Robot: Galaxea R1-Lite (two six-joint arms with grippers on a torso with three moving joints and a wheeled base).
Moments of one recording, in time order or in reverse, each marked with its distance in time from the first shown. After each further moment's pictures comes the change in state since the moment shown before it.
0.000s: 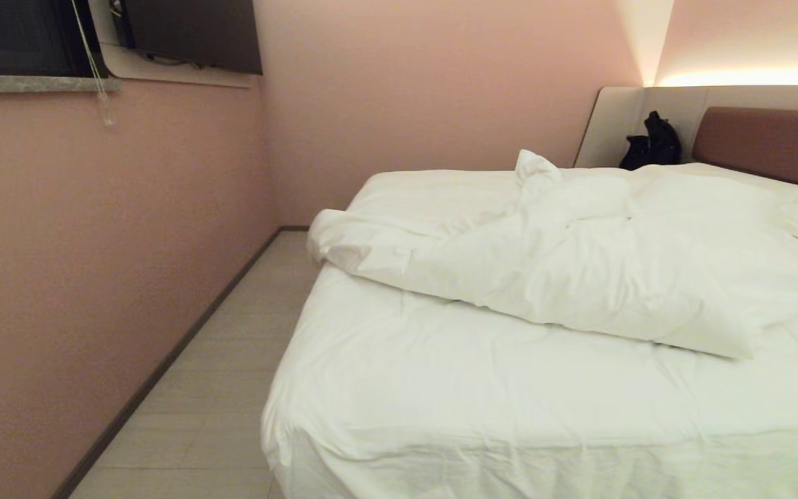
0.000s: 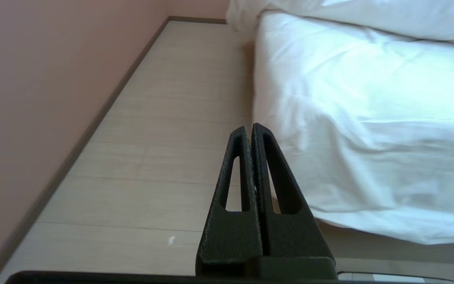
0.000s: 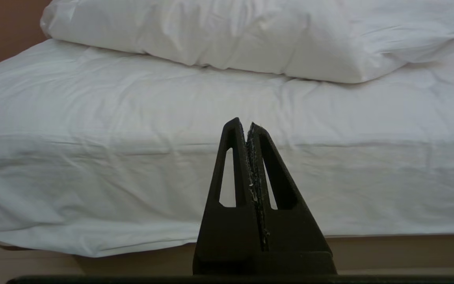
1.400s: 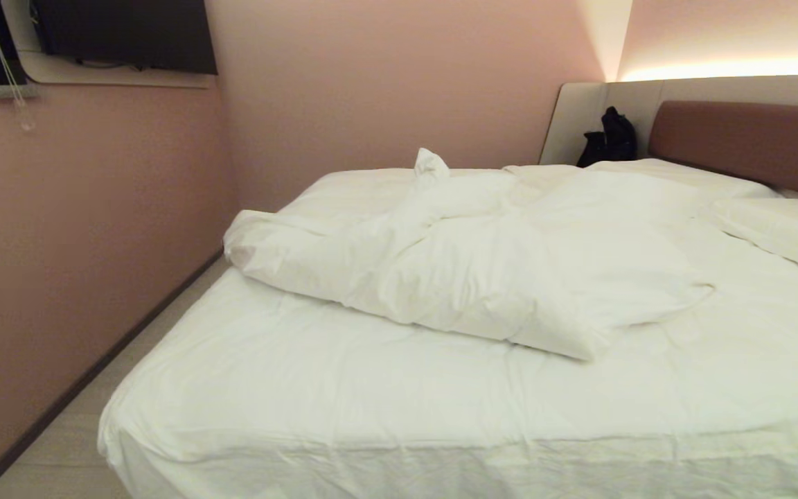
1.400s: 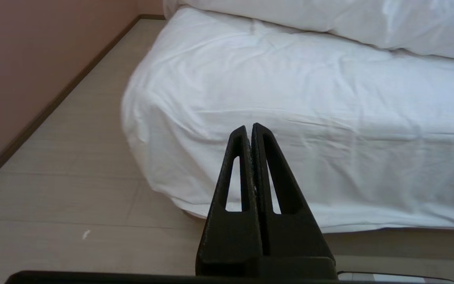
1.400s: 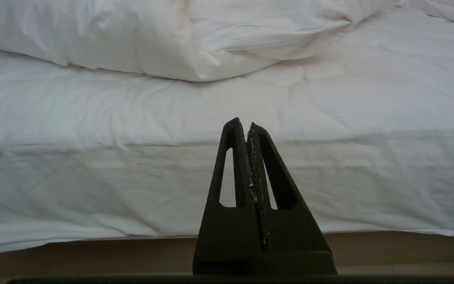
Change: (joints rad) left arm 0.000 0.000 0.000 0.000 0.000 0.000; right arm 0.000 0.000 0.000 0.000 0.000 0.000
